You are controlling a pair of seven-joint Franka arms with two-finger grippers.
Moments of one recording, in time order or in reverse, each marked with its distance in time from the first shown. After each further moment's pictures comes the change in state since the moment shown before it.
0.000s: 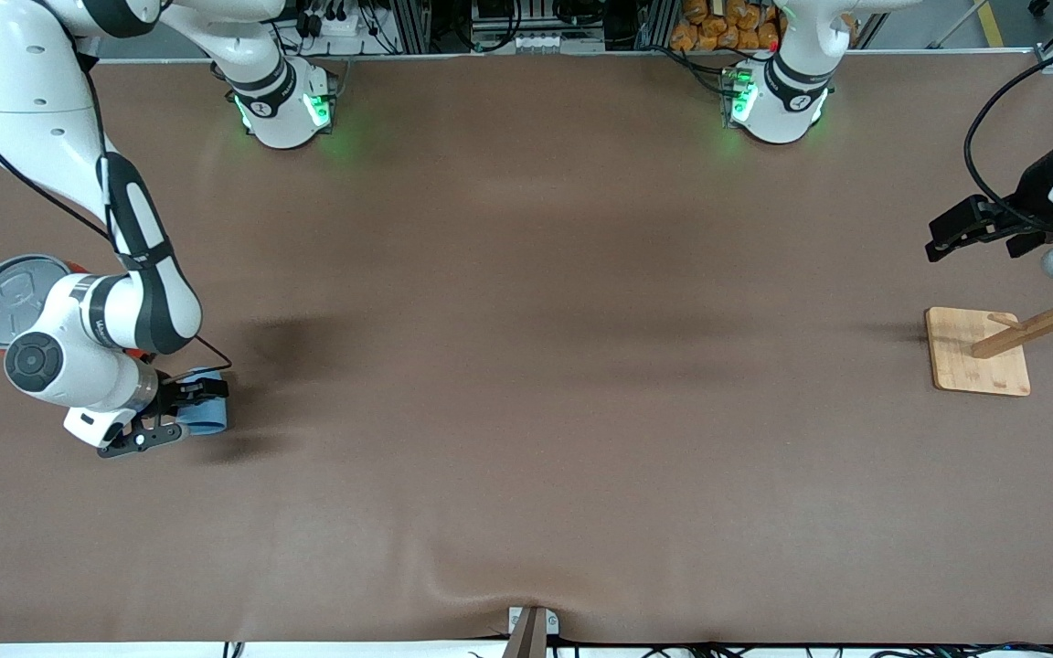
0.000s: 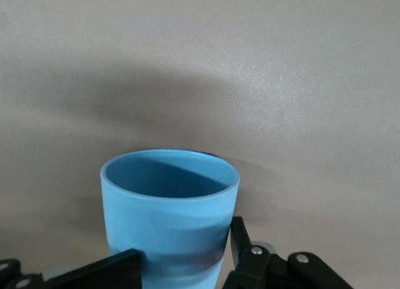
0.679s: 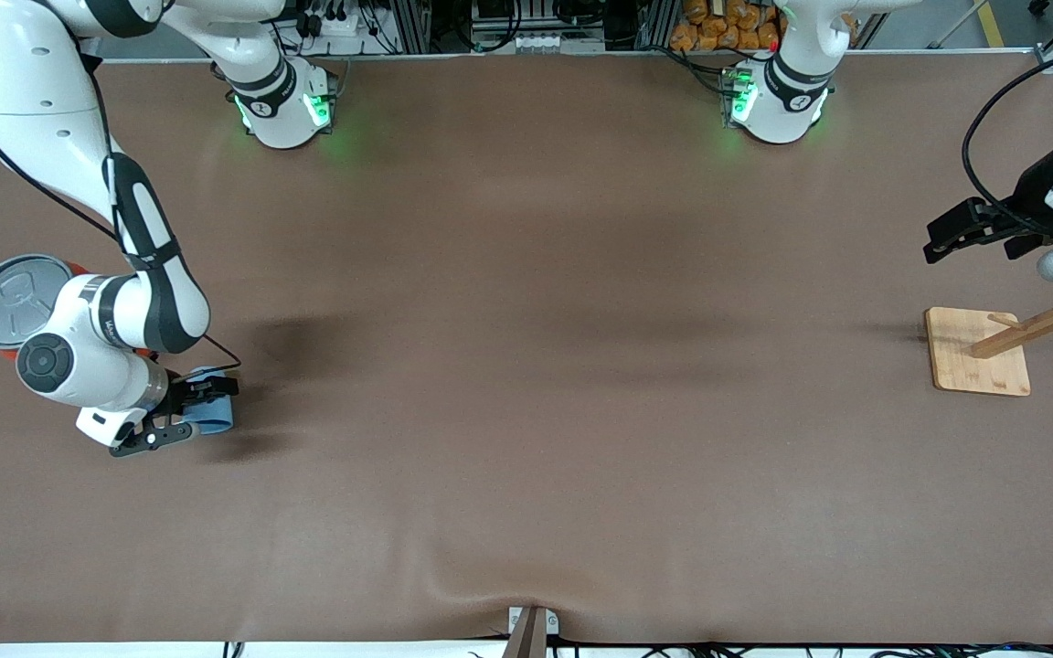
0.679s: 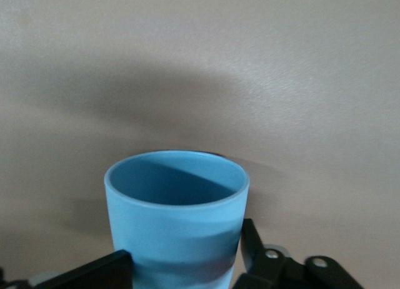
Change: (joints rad) left arm 0.000 0.003 -0.001 0.000 0.000 0.000 0.000; right arm 0.003 0.006 0.020 -0.010 0.017 0.001 0.002
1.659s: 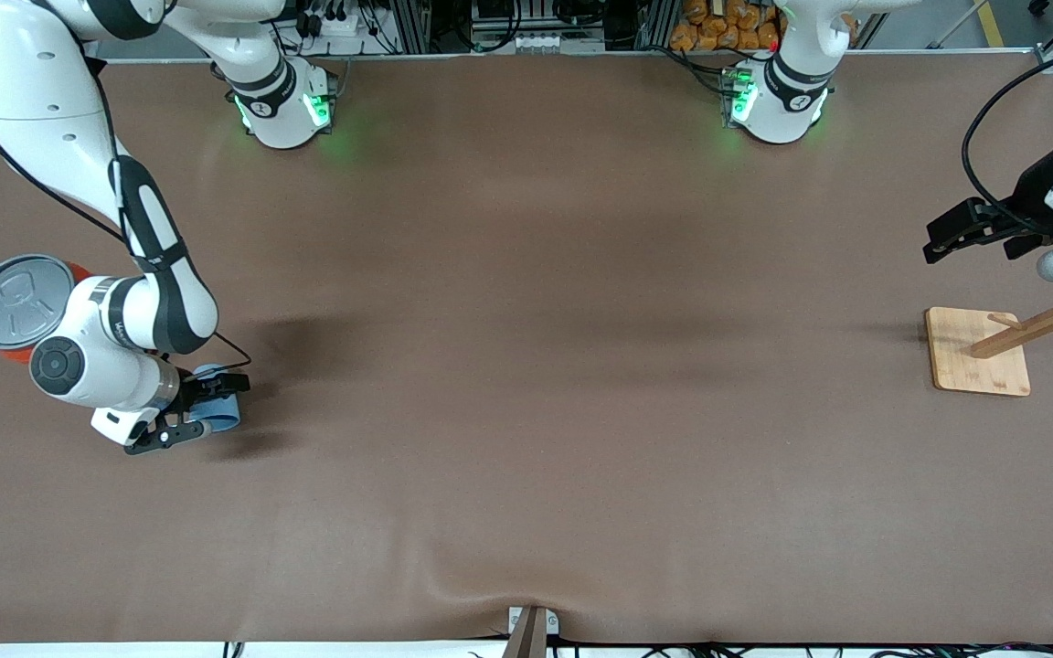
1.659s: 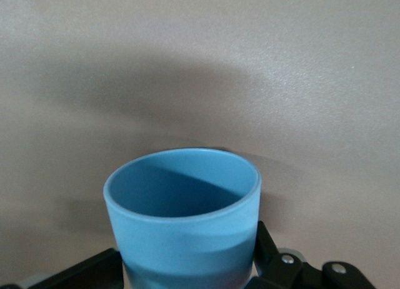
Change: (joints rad) left arm 0.000 0.001 0.000 0.000 -0.001 0.000 0.000; right arm 0.001 0.006 0.014 -0.003 0.020 -0.020 0.002
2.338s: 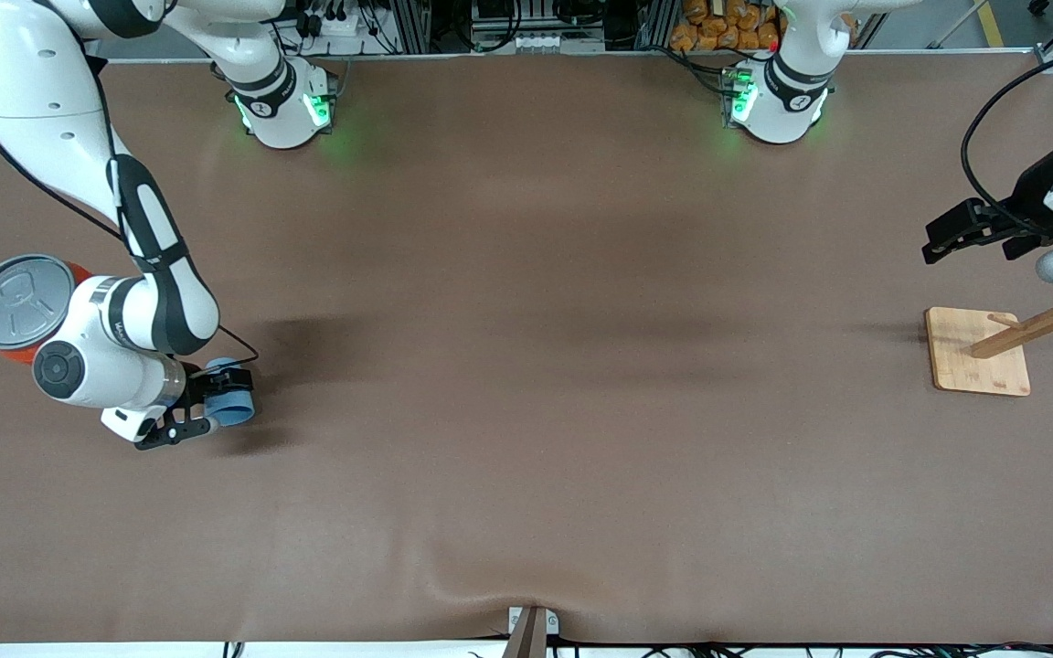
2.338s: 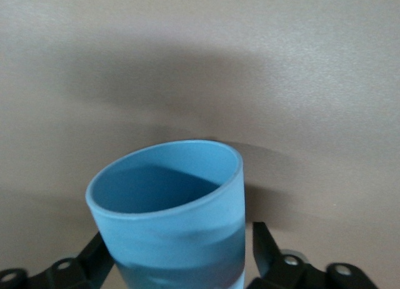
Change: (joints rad) left arm 0.000 0.002 0.000 0.000 -0.002 0.000 0.000; right arm 0.000 -0.010 0.015 0.003 0.058 -0.071 -0.001
